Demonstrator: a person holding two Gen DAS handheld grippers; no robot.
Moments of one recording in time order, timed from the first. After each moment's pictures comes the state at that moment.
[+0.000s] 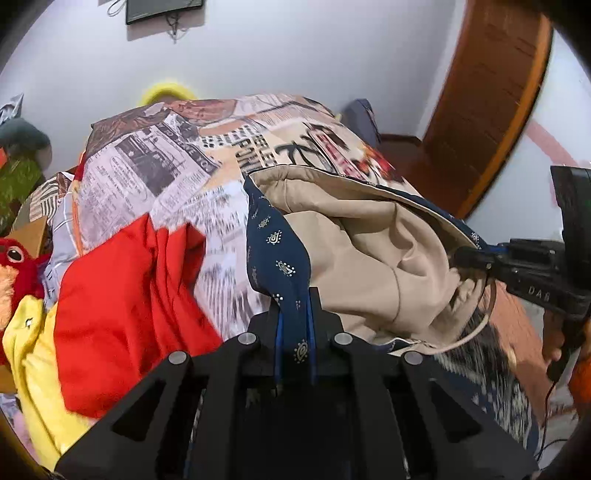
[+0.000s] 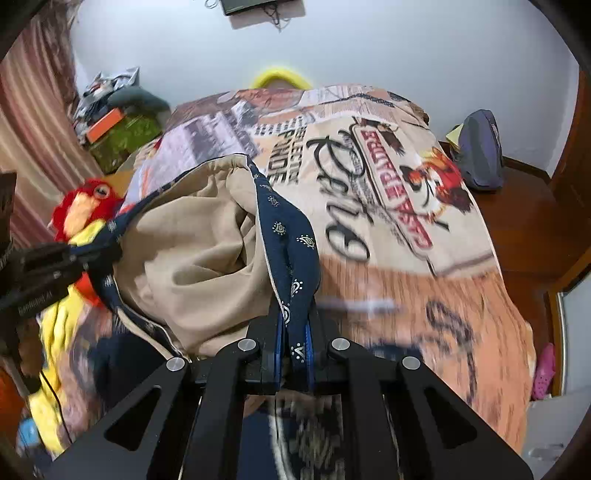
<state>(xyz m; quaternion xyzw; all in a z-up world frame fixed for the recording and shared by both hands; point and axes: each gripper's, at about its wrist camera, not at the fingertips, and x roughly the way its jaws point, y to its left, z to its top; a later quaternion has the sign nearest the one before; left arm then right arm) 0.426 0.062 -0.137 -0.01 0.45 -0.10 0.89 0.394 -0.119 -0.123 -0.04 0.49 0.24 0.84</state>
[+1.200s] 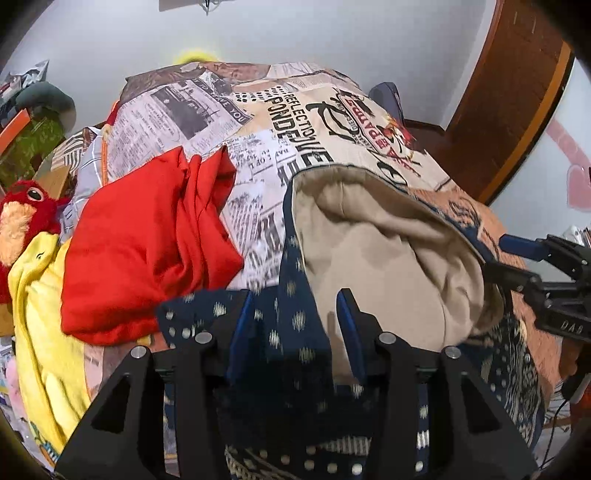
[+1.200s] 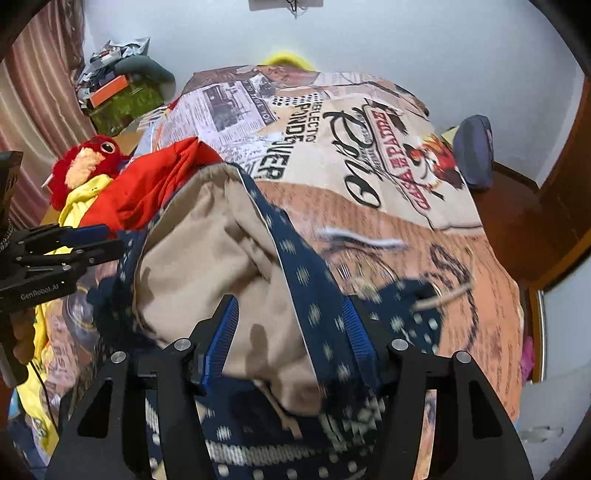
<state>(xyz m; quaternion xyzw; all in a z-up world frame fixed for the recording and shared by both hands) 0.383 0.080 -0.168 -0.04 0.48 -0.05 0.87 0.345 -0.089 -0.139 -0.09 0.50 0.22 0.83</state>
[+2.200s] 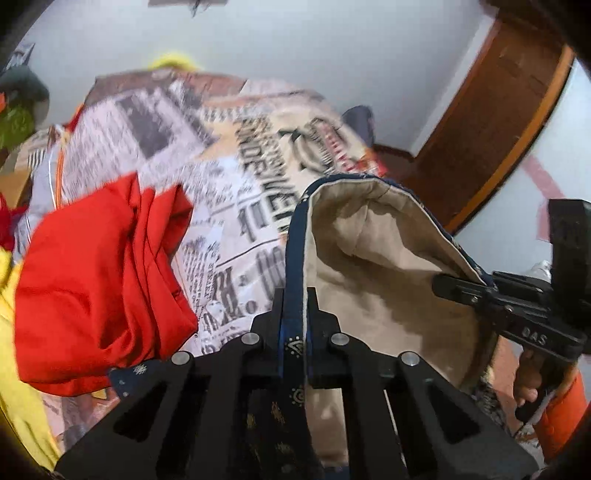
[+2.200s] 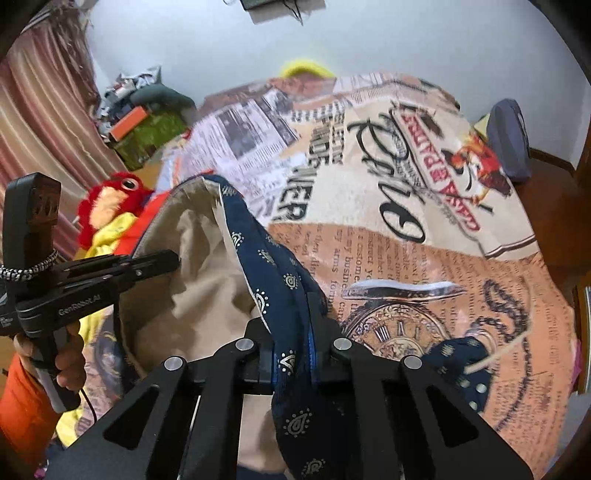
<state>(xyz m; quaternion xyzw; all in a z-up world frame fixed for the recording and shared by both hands) 0.429 0.081 -0.160 -0.10 0.44 -0.12 0.88 0.381 -0.095 -0.133 0.00 0.49 0.28 0.83</state>
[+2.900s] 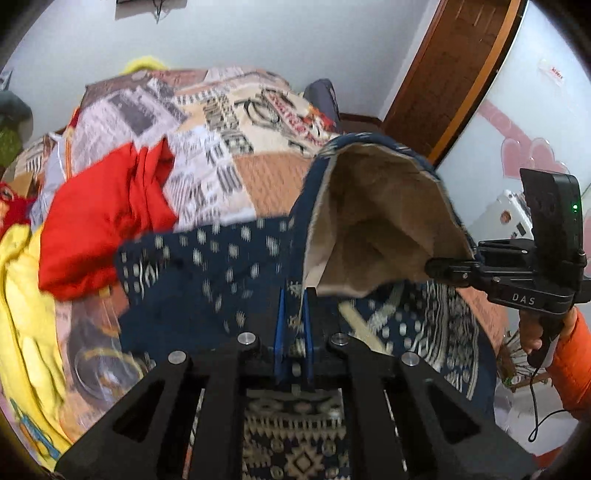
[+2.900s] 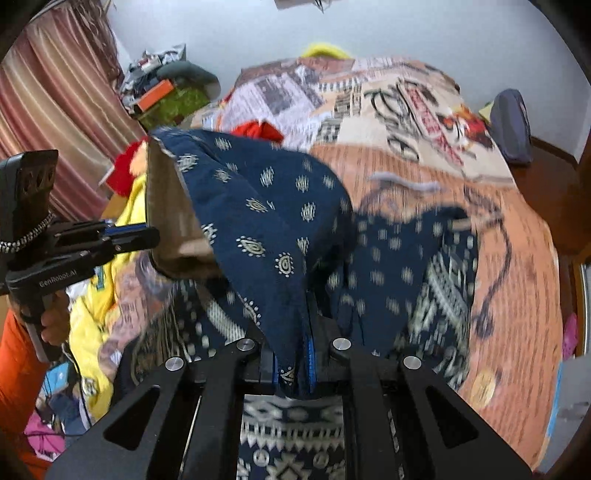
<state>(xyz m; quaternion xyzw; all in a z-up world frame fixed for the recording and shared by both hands) 0.271 0.055 -0.143 -0.05 0.48 -0.16 0.86 0.250 -0.129 -0.132 -0.02 0.53 0.29 0.80</state>
